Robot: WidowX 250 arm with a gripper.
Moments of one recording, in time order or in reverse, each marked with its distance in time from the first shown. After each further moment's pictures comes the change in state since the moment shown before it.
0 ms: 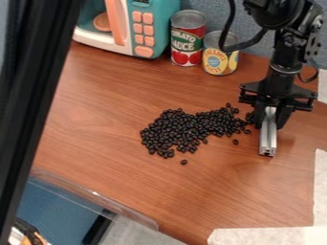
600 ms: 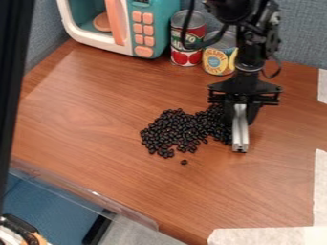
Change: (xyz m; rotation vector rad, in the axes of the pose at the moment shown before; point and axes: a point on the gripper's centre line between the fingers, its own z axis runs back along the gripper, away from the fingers) arm -0.005 0.054 -0.003 0.014 0.022 0.104
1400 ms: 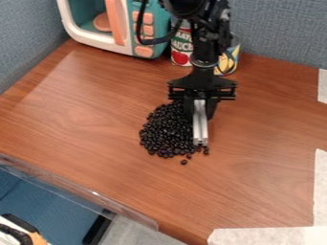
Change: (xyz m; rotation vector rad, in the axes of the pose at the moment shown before) arm 0.009 0.060 0.001 0.036 -0.010 0.081
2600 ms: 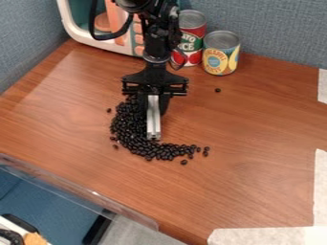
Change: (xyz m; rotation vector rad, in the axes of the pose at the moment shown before) arm 0.013 0.071 -0.002 0.084 -0.005 0.061
